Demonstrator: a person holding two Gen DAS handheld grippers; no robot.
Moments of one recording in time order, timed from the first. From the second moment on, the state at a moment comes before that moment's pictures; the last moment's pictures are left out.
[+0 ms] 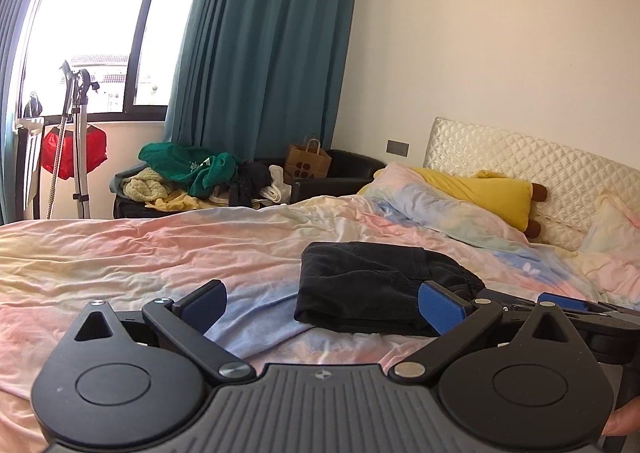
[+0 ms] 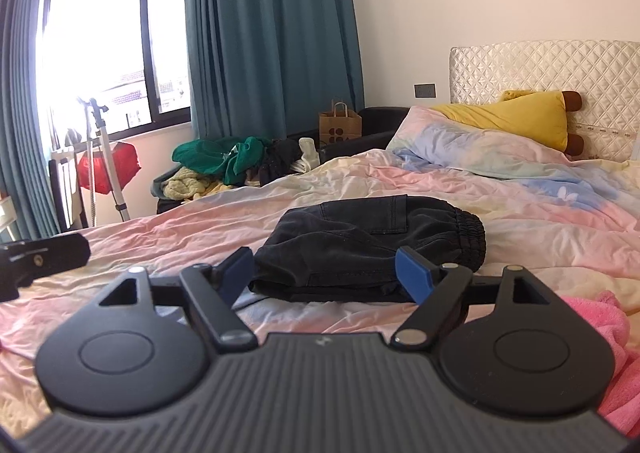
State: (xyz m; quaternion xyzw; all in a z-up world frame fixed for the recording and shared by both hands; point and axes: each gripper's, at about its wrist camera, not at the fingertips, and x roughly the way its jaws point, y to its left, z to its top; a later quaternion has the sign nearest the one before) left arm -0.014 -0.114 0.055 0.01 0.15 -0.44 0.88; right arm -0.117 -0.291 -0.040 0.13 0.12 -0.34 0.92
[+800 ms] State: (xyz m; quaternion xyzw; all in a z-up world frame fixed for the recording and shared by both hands) left arm -0.001 -0.116 0.044 0.05 0.16 -0.39 0.90; right arm -0.100 -0.287 -0.045 0.13 0.14 -0.37 0.91
